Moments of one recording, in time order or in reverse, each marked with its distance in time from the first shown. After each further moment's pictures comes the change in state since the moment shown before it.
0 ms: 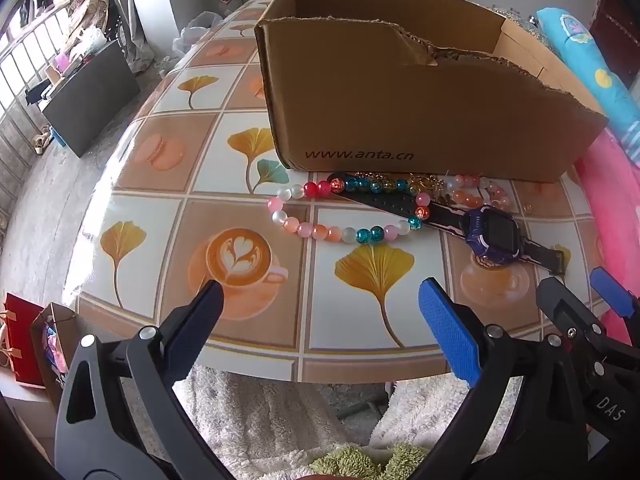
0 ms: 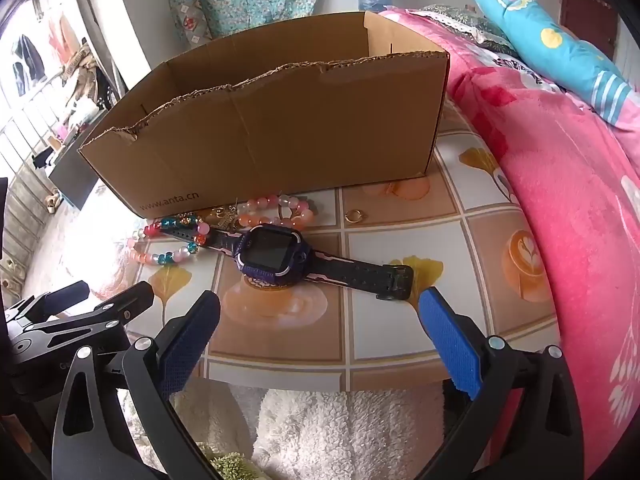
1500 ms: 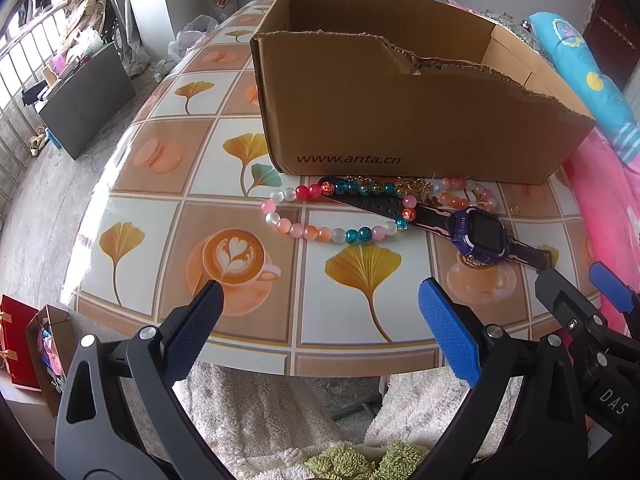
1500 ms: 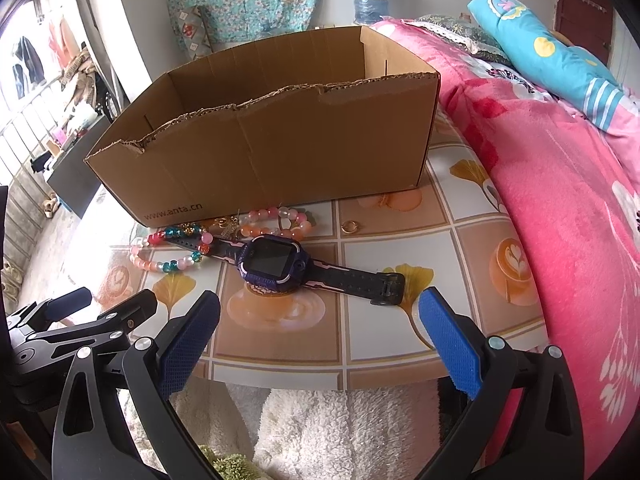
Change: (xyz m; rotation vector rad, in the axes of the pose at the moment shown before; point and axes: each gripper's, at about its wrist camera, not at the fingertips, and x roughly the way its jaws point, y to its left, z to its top) left arm -0.009 -0.005 0.001 0.003 -0.013 -0.023; right arm -0.015 0.001 0.004 0.001 -0.034 -0.005
